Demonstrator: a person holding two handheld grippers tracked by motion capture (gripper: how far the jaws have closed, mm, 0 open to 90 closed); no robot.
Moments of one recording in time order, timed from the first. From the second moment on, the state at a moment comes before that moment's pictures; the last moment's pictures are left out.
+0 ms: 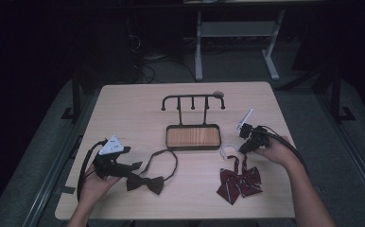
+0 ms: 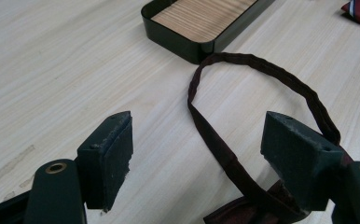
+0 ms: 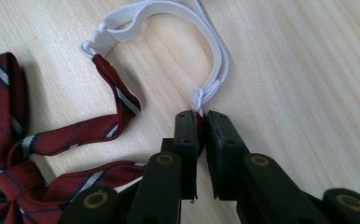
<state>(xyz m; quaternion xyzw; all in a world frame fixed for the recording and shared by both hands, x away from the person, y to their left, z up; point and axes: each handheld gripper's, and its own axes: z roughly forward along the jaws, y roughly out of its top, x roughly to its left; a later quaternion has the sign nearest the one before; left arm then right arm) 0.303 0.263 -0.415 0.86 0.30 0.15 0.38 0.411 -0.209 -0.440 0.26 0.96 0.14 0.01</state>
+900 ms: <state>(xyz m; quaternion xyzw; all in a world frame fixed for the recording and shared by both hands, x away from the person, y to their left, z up) 0.302 0.262 -0.415 0.86 0.30 0.16 0.38 0.391 -0.214 -0.398 0.22 0.96 0.17 -0.02</state>
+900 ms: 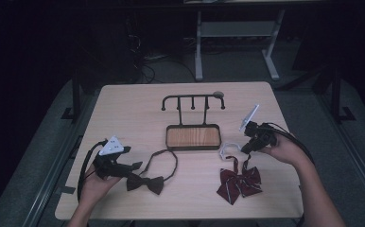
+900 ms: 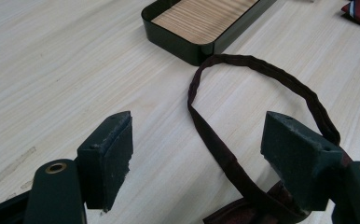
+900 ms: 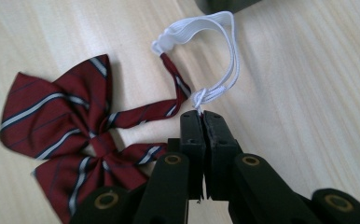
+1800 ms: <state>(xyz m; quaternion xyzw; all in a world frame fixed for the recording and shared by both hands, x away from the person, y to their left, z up) 0.303 0.260 -0.417 0.86 0.30 0.16 0.38 0.373 -0.214 -0.336 0.17 0.96 0.22 -0.02</state>
